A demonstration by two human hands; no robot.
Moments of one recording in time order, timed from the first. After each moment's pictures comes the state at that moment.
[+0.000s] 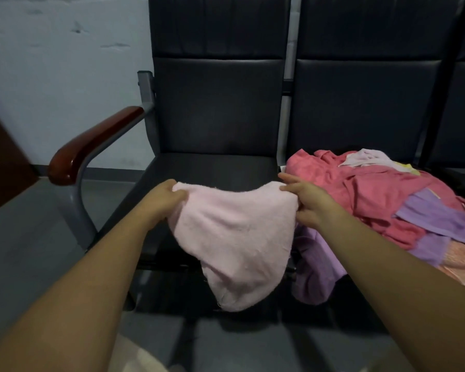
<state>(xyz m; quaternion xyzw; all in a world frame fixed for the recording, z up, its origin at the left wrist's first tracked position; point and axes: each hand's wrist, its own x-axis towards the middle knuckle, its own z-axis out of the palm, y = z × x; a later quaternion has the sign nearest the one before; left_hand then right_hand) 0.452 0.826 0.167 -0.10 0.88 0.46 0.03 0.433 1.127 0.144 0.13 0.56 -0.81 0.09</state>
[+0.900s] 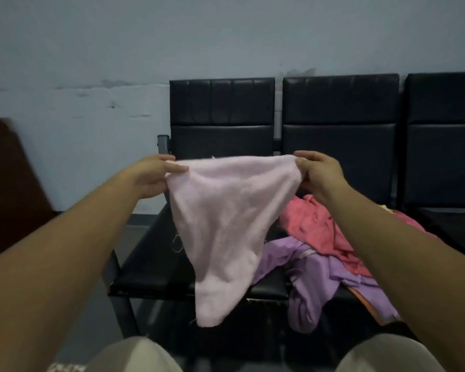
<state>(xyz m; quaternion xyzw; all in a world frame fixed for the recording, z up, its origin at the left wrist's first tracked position) 0.473 0.800 0.340 -0.02 0.73 0.68 0.01 0.478 1.149 0.309 0.04 0.63 -0.76 -0.16</state>
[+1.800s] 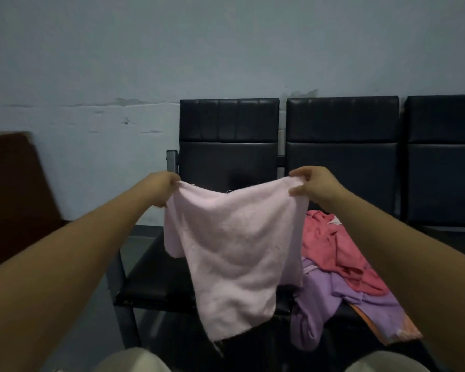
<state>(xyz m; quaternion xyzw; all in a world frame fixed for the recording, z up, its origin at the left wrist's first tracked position) 0.492 0.799 0.353 -0.02 0.98 0.19 -0.07 0.487 1.155 0.334 -0.04 0.87 -0.49 -0.12</state>
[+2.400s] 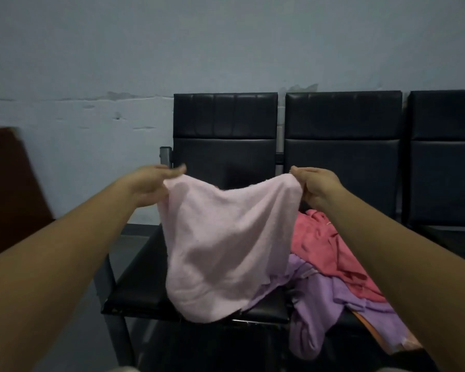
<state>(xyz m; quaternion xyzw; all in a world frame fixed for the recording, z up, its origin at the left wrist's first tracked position) 0.457 0.797 0.352 -0.06 0.70 0.71 0.03 0.447 1.147 0.323 0.07 0.61 -0.78 -0.11</state>
